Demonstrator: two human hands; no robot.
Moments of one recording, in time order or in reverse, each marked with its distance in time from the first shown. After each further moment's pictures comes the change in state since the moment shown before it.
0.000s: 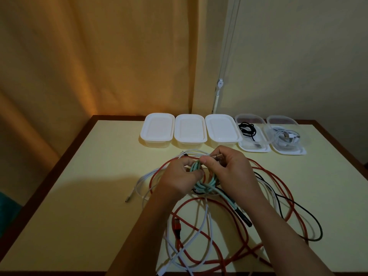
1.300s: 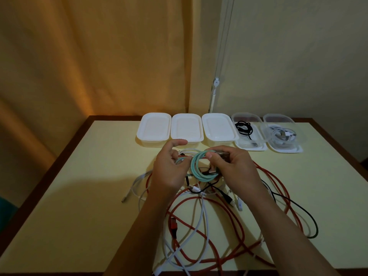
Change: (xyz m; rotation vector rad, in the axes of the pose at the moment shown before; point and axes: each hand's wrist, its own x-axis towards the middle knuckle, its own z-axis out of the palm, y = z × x) left_hand 0.010 -0.006 0.002 -0.151 0.285 0.218; right_hand 0.005 0.009 -0.013 0.211 -0.025 0.030
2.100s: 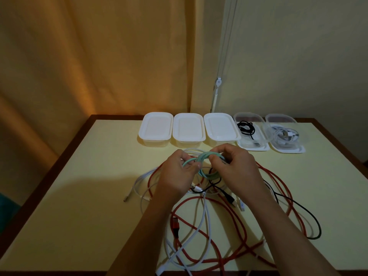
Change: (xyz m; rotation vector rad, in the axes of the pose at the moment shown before) left_hand -0.008 0.003 0.004 0.233 -0.107 -0.048; right_hand 0.002 0.007 0.001 -0.248 0.070 -0.021
